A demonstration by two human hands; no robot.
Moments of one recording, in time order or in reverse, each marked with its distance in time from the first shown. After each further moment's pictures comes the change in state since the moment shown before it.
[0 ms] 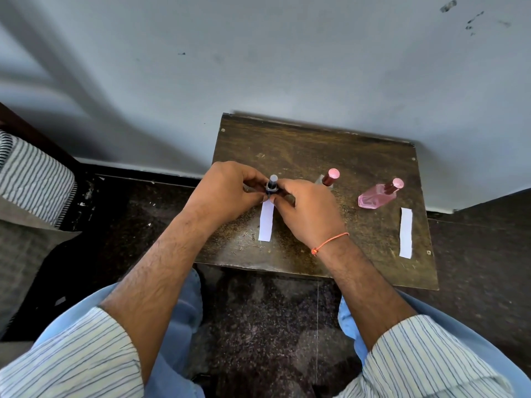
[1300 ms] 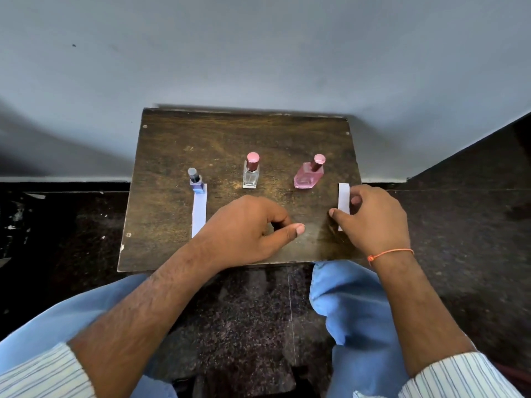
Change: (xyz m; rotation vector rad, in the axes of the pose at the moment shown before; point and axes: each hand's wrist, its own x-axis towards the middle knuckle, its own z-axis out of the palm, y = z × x) left_hand -0.032 0.088 0.103 0.064 -0.255 0.488; right_hand -0.095 0.125 -0.121 -0.249 0.014 0.628
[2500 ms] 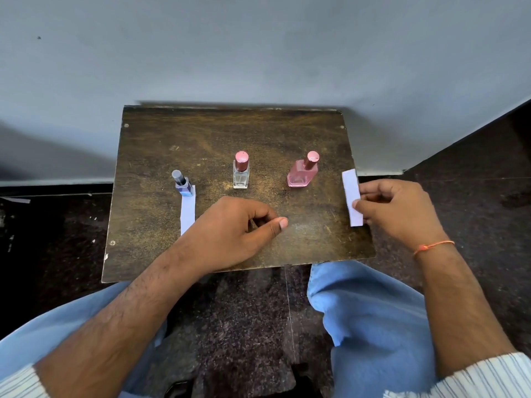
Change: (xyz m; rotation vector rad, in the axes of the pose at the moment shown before) left_hand 0.002 -0.010 -0.001 -0.157 -0.039 -0.150; right_hand 0.020 0.042 -0.024 0.503 -0.109 0.098
